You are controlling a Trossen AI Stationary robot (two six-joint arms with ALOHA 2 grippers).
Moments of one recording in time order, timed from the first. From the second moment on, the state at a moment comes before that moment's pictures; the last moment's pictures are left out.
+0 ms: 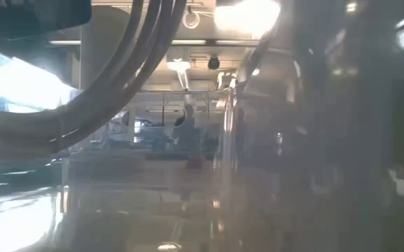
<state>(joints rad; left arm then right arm) -0.74 1.96 1.43 -0.22 -0.35 -1.11 0.83 1.33 1.70 -0.71 1.05 -0.29</state>
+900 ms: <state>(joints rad) -0.67 2.08 1.44 -0.19 -0.04 -1.21 0.83 1.33 1.70 -0.73 1.03 -0.24</state>
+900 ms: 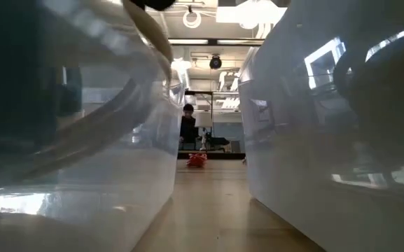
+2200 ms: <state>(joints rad) -0.66 2.07 1.43 -0.23 0.15 -1.45 0.92 1.33 1.70 -0.84 0.99 -0.09</state>
